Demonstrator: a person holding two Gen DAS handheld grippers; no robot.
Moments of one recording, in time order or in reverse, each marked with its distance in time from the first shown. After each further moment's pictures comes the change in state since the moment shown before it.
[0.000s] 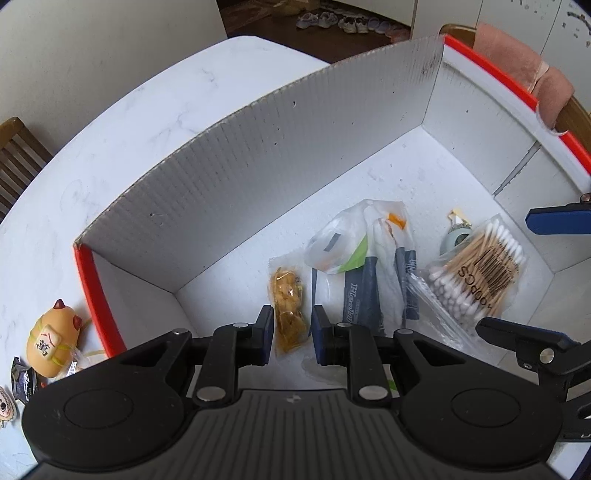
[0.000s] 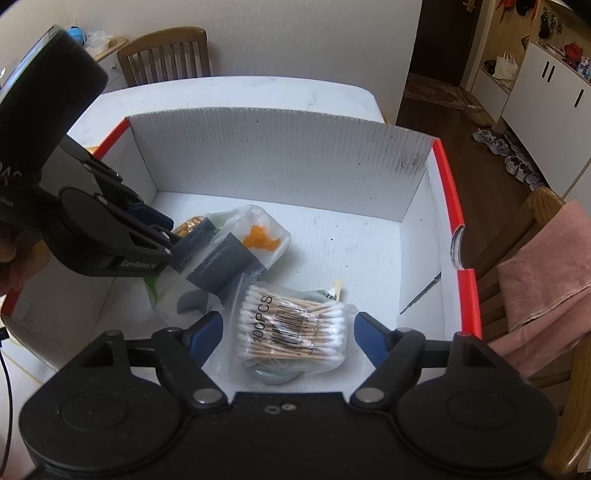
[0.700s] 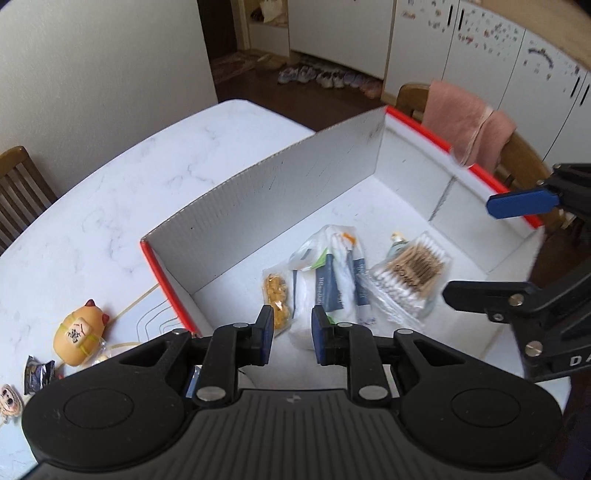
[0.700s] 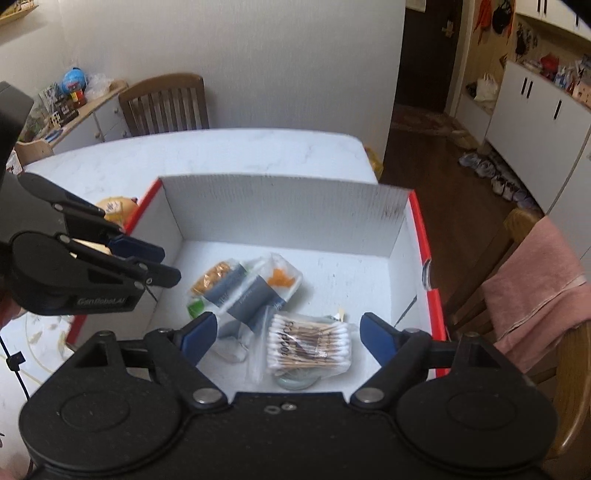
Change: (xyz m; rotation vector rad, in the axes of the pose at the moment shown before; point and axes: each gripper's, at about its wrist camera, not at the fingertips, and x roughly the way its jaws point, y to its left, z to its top) left arm -0.077 0.008 -0.038 0.006 -0.196 -0.087; right arm -0.061 0.020 -0.001 0.052 -0.142 -0.012
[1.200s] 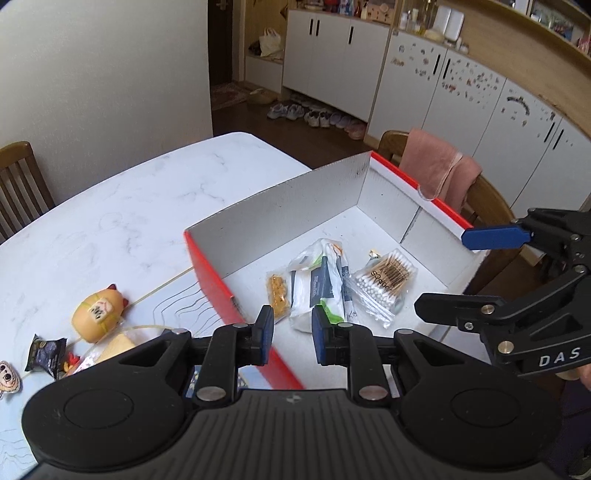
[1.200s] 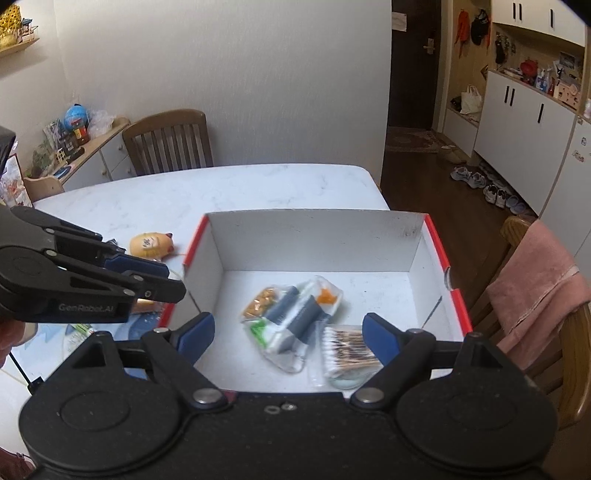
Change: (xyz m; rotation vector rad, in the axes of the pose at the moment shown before) left arm -0.068 0.037 -0.038 -0.060 -0.129 -0.094; right arm -0.036 0.056 -0.004 0.075 -0.093 -0.017
